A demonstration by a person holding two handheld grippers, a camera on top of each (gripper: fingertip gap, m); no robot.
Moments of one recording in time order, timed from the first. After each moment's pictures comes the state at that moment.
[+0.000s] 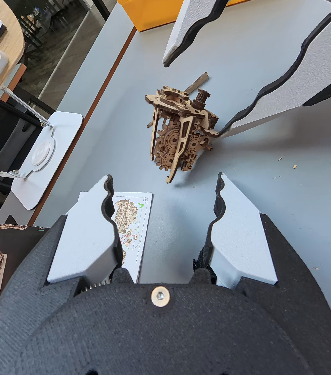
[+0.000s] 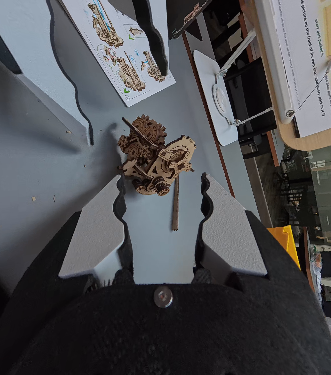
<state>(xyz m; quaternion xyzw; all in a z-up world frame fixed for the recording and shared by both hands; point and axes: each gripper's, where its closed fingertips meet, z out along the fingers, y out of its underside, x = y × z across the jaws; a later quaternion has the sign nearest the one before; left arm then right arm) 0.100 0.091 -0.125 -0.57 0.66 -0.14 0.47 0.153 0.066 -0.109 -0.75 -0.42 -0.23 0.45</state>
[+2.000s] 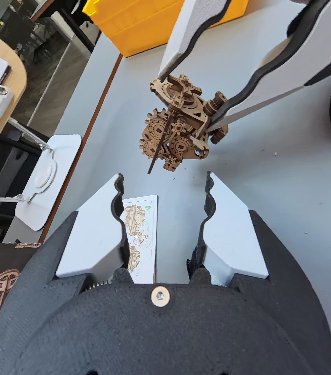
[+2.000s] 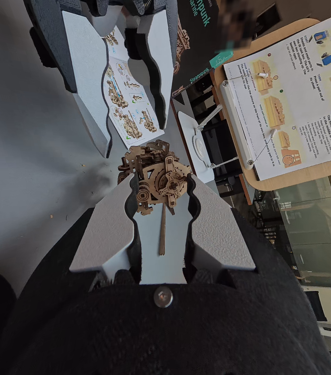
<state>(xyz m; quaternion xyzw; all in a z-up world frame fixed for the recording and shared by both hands) 0.090 0.083 -0.107 -0.51 0.71 -0.17 0.46 0.118 0.054 -0.071 -0.67 -0.46 -0.23 0.54</state>
